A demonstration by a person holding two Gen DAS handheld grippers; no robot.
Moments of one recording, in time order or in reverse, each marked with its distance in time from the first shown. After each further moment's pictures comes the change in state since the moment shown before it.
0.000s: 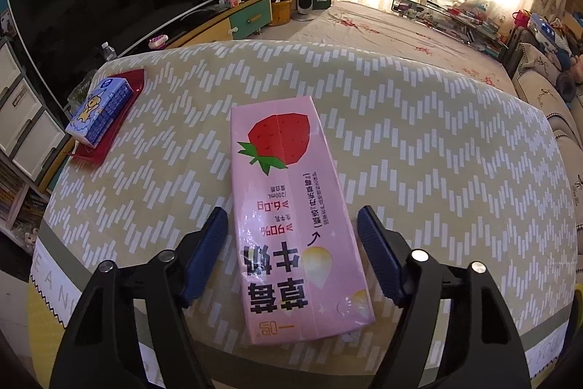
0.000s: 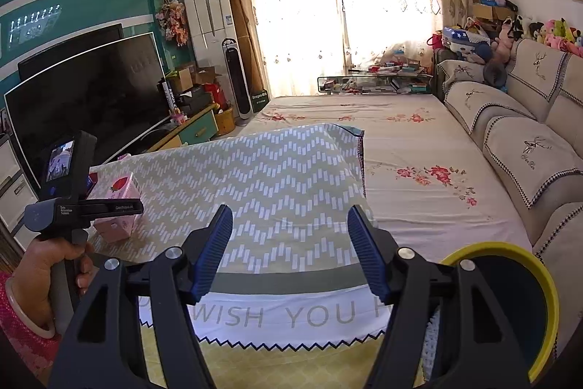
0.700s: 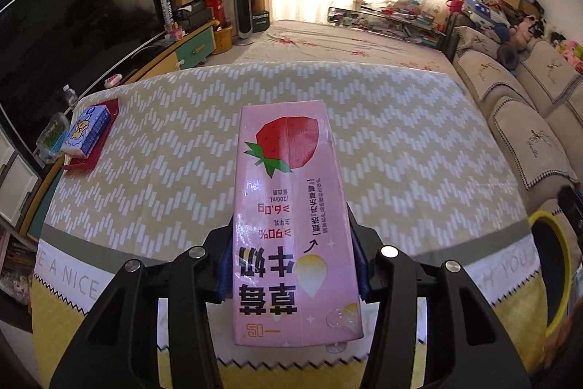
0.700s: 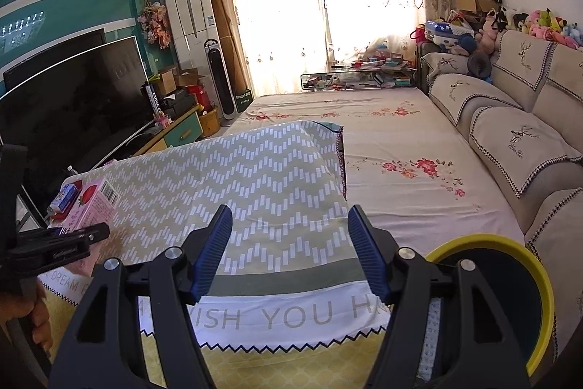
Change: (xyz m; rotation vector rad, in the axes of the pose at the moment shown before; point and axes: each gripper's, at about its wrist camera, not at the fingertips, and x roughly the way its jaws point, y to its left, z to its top) left arm -0.098 -0.033 -0.061 0.192 -0.117 -0.192; right arm 0.000 -0.019 0.001 0.045 0.000 -0.065
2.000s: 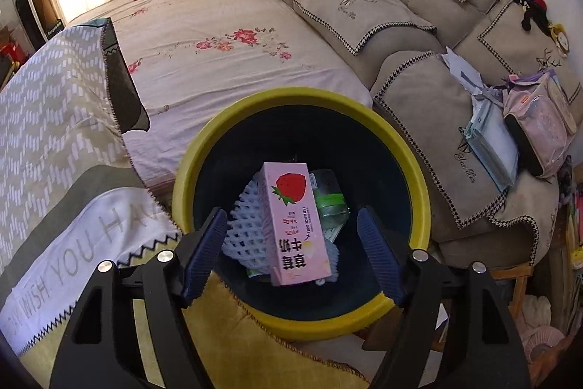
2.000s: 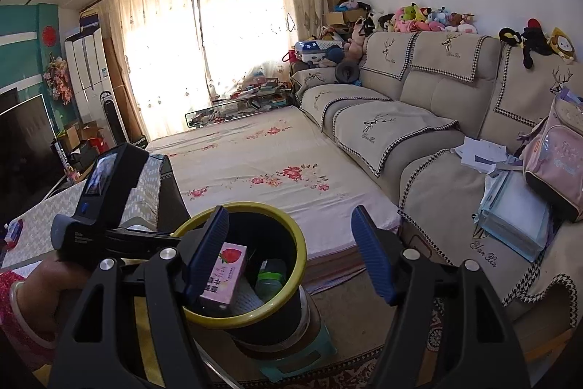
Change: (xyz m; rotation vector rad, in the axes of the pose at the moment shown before) left arm -0.022 -0.381 -0.077 0.497 0.264 -0.517; right arm -0.225 -0.182 -0.073 0.193 -0.131 -0.384
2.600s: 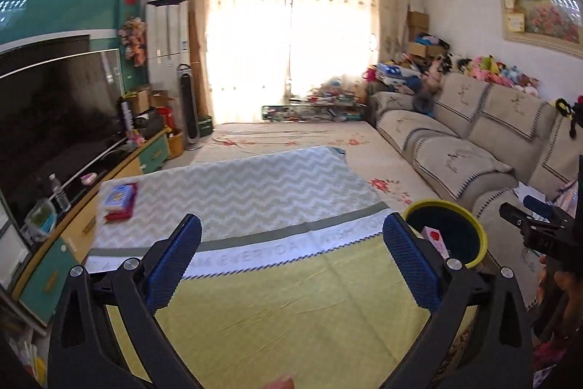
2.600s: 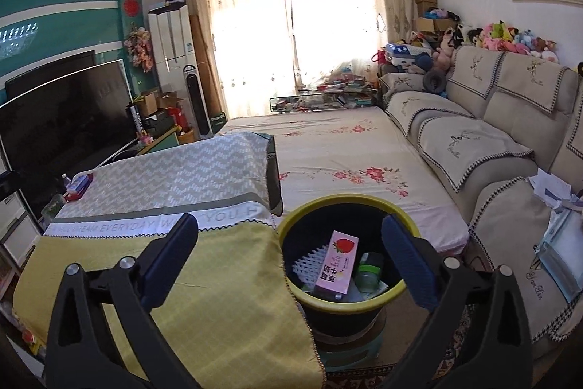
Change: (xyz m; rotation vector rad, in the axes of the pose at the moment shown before) left arm -0.323 0.117 -0.236 -0.218 -0.657 0.478; right arm -0.037 0.120 -0.012 -0.185 0.021 0.305
